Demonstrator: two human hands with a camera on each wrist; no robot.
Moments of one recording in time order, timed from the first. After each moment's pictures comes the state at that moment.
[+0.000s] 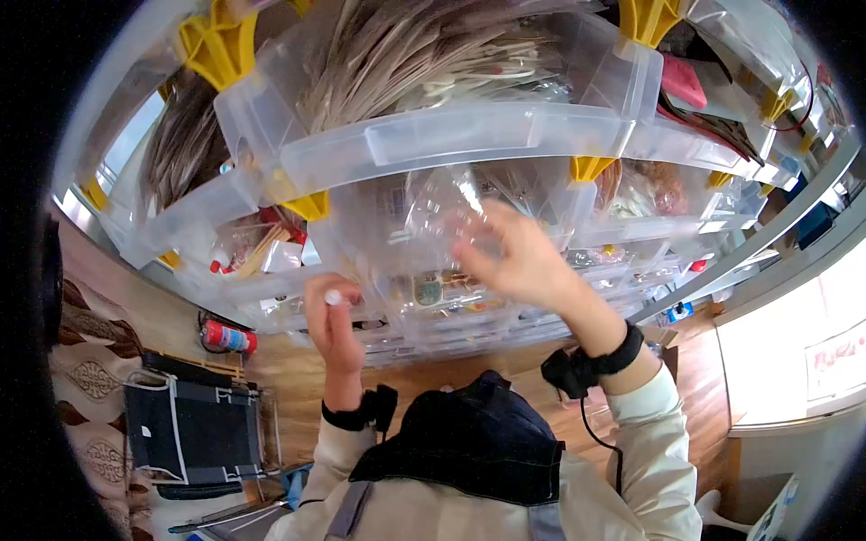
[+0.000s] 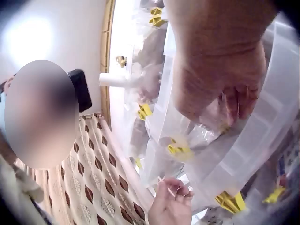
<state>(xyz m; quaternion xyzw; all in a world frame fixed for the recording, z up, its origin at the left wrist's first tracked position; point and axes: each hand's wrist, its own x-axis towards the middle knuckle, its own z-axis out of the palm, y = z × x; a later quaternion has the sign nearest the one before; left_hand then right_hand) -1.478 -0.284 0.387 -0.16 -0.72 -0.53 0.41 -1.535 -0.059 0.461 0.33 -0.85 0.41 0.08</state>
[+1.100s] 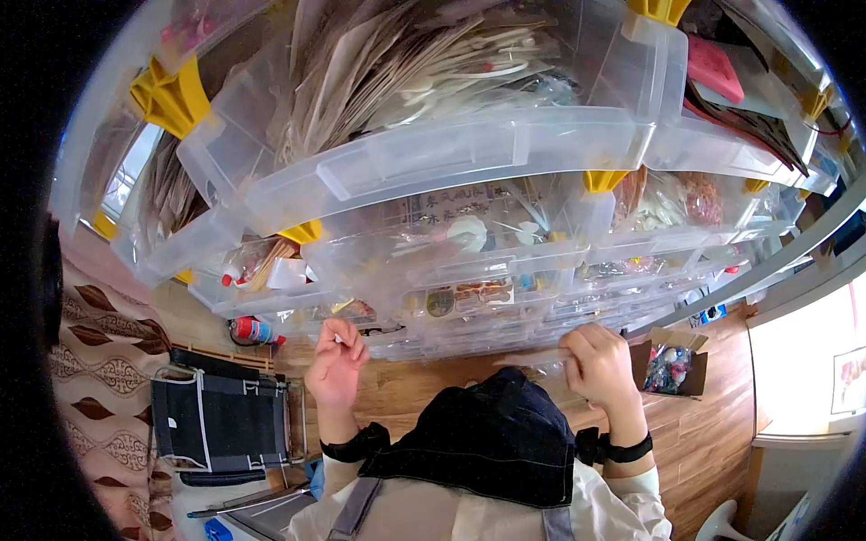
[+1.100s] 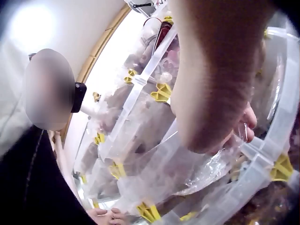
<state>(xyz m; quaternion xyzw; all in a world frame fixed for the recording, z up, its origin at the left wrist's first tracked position) -1.445 -0.309 0.362 -0.01 -0.44 -0.89 0.06 -1.469 0.032 0.364 0.25 -0.92 0.26 0.16</state>
